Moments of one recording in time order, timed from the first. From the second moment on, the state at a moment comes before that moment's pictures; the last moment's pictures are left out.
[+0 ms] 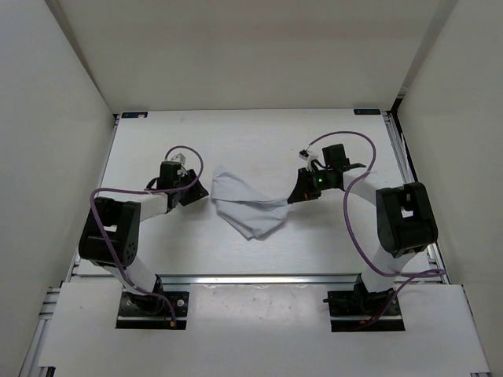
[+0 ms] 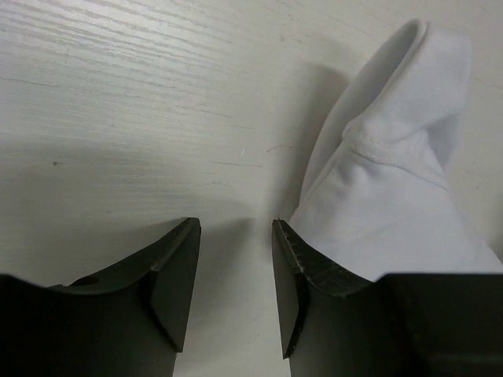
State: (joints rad) left arm -0.17 1.62 0.72 0.11 0.18 -0.55; right arm 0.27 1.71 1.00 -0.32 -0.77 0.10
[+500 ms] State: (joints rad) left arm -0.14 1.63 0.69 0.26 0.37 -0.73; right arm 0.27 1.76 1.07 -0.36 -0.77 0.09
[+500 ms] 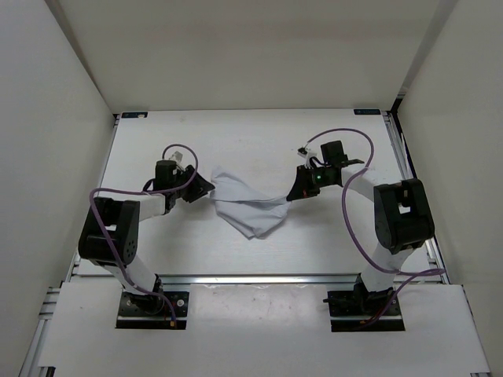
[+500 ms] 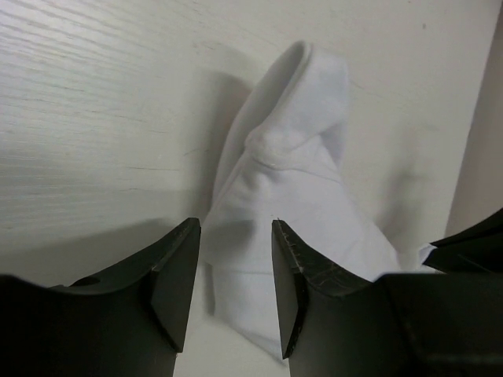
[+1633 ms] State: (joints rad) left arm -0.23 1.68 0.89 0.30 0.46 -0.99; right arm 0.27 1.78 1.08 -0.38 -0.78 0.07
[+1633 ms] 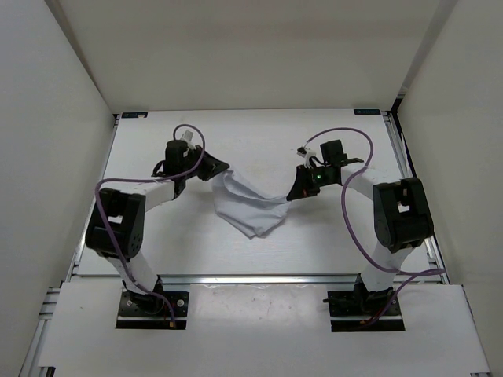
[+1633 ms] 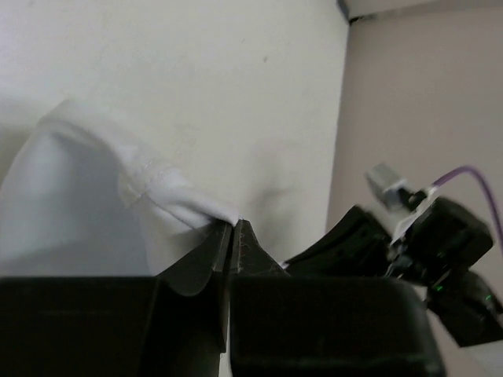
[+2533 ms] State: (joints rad) left arm -0.17 1.53 0.83 0.39 0.38 -0.76; right arm 0.22 1.82 1.15 -0.42 -0.59 0.17
